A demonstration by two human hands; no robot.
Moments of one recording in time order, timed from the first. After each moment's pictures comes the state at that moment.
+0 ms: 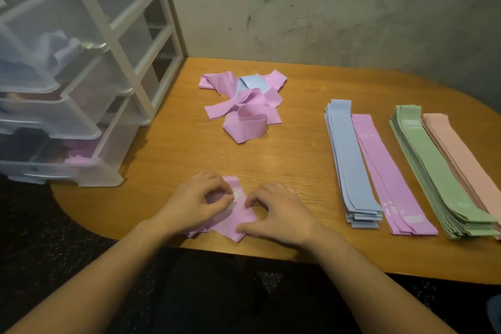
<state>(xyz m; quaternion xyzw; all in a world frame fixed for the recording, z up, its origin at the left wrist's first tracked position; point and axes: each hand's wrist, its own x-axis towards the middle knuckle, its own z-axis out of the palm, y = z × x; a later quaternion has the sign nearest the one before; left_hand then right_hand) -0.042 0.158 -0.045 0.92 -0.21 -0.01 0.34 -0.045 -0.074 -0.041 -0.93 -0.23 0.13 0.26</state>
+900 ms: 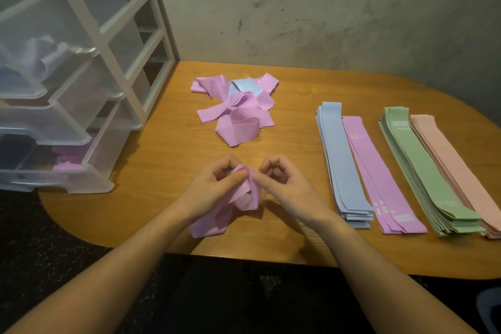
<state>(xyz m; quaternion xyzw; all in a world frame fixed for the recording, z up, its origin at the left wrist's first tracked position) -0.034 0.102 0.002 0.75 -0.13 -0.06 0.65 -0.037 -0.087 0.004 -0.72 -0.07 0.12 0.68</state>
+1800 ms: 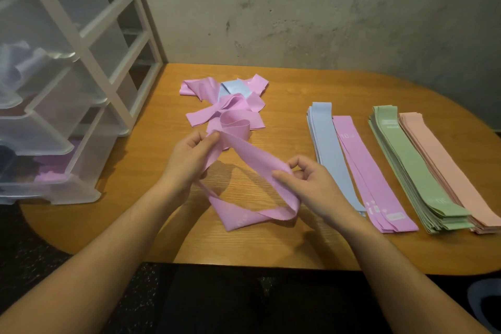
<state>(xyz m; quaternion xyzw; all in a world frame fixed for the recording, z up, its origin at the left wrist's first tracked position) 0.012 0.105 0.018 0.74 0.10 -0.02 0.67 -0.027 -0.133 0.005 -0.77 -0.02 0.09 0.63</state>
